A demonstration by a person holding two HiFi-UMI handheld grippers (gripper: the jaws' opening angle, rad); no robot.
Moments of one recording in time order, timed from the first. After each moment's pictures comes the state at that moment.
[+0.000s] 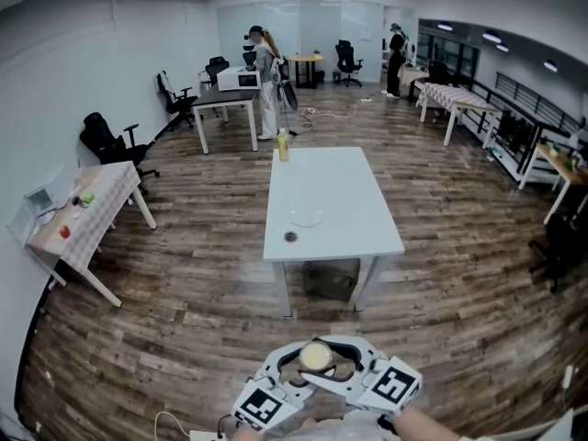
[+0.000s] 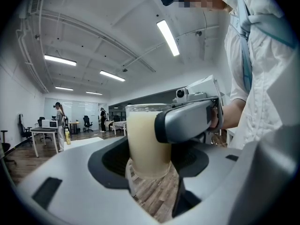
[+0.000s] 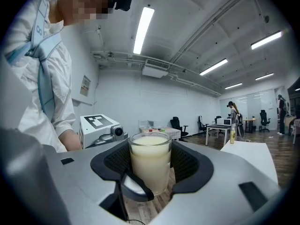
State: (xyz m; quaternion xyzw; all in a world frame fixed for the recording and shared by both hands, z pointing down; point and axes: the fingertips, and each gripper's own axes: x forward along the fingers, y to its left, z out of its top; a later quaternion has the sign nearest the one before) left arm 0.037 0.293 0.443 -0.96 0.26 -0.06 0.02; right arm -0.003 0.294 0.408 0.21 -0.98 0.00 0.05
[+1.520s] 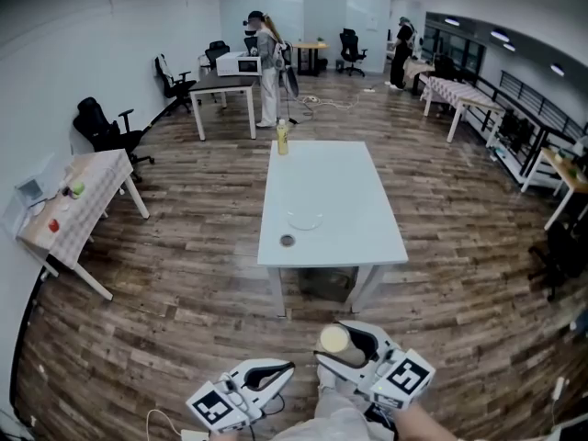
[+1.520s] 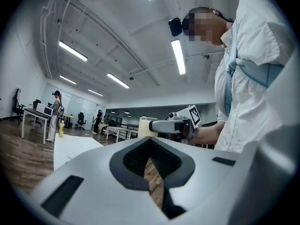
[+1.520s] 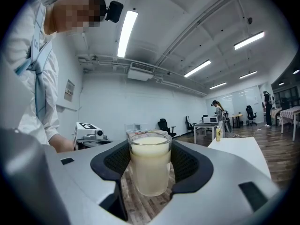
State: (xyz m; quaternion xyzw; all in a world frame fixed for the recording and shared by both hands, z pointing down) left arm -0.017 0.251 0.441 -0.97 0.22 0.03 -0.04; right arm 0.043 0.199 0.410 0.28 -0.96 0.03 0.02
